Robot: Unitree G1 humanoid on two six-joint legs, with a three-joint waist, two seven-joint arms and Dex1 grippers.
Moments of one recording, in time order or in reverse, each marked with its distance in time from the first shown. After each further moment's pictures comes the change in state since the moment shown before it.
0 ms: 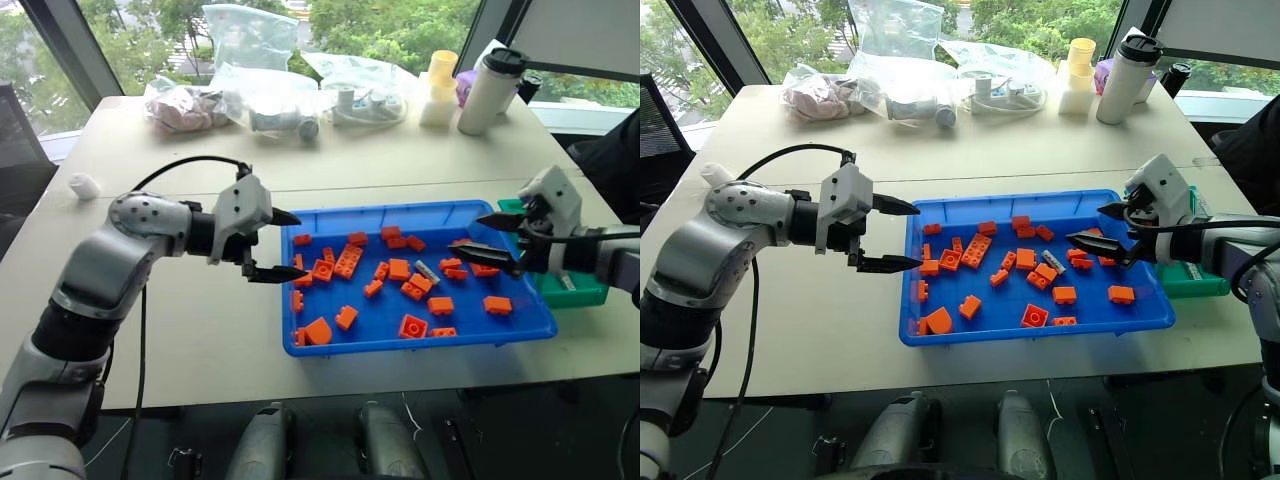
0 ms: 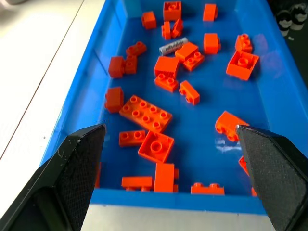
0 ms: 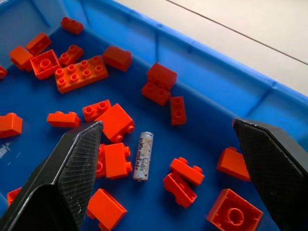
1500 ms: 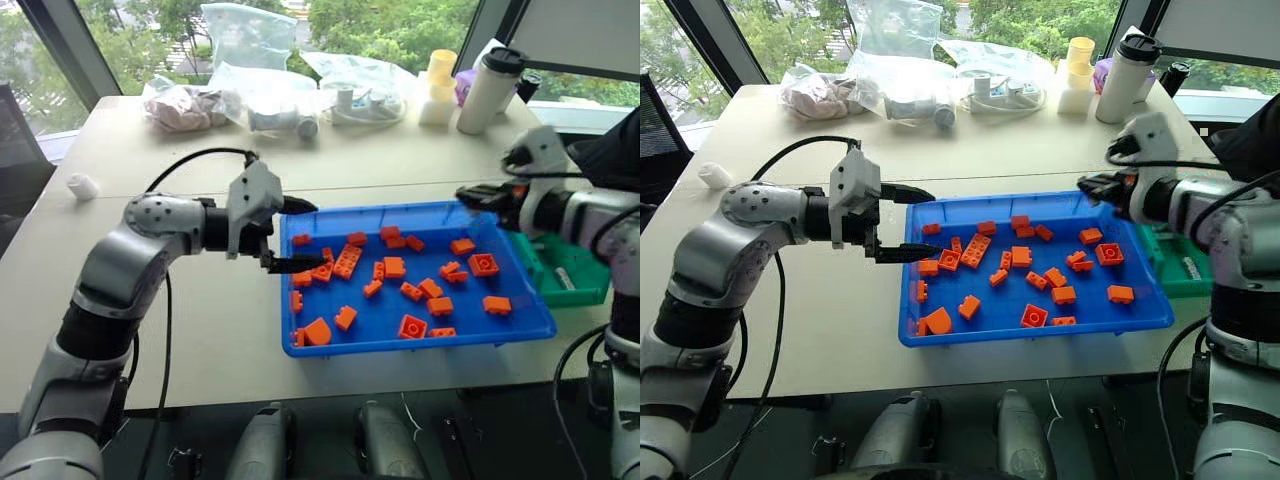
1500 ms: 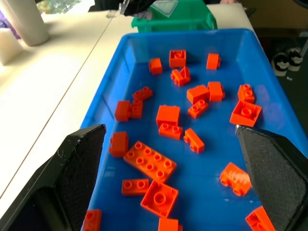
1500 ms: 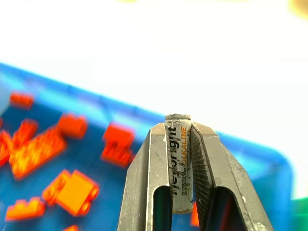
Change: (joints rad) left arm -0.055 -0.204 0.048 0.013 -0.095 0.035 0.103; right arm -0.318 0.166 -0.192 0.167 -0.080 0.229 -0.291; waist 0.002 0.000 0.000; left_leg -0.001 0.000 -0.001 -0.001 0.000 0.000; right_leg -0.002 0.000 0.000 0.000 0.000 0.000
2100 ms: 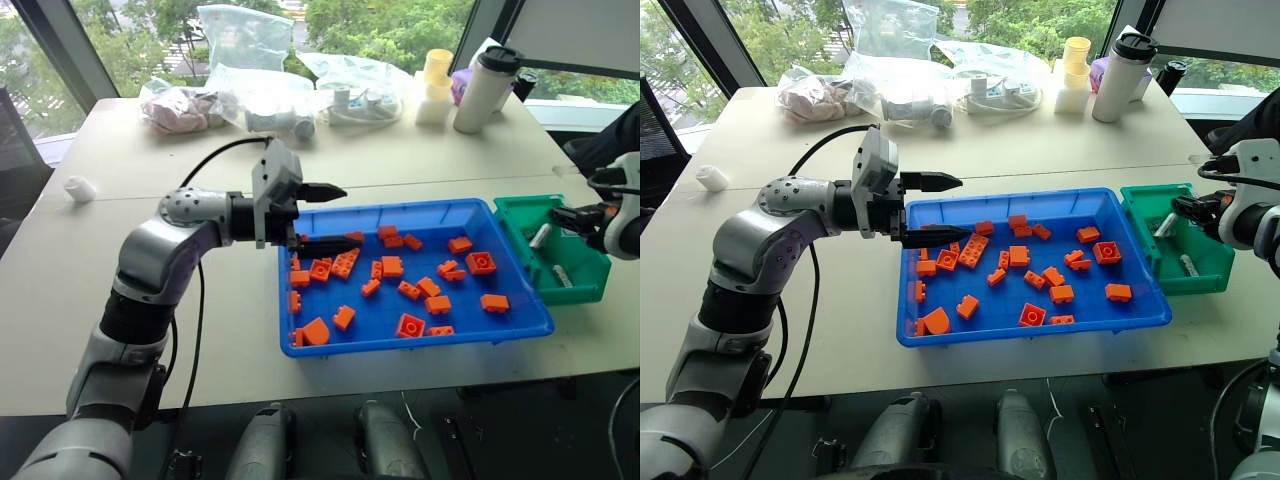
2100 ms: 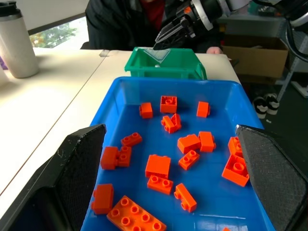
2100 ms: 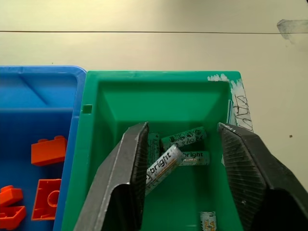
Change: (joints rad) left arm -0.035 -0.121 -0.005 0.084 -0.034 0.010 0.033; right arm 0.202 -0.128 -0.039 0.169 -0.116 -0.131 -0.045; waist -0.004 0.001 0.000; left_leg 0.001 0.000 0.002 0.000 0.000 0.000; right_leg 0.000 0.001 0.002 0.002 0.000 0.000
